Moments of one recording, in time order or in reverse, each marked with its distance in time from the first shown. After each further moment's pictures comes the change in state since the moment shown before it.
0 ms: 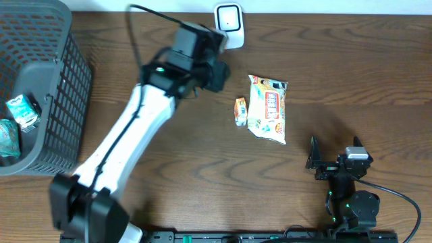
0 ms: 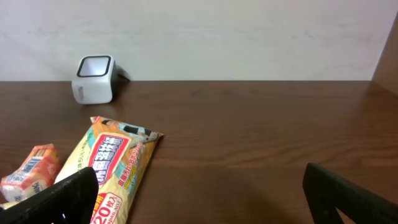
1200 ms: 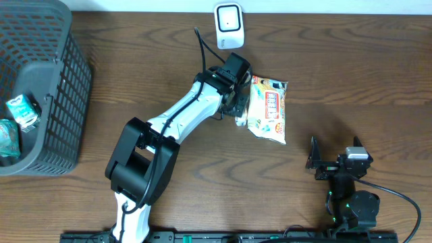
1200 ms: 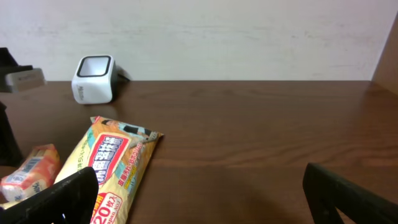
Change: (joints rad) left arm -0.163 0.377 0.002 -0.038 -0.126 -0.103; right arm 0.000 0.000 0.000 0.000 0.000 0.000
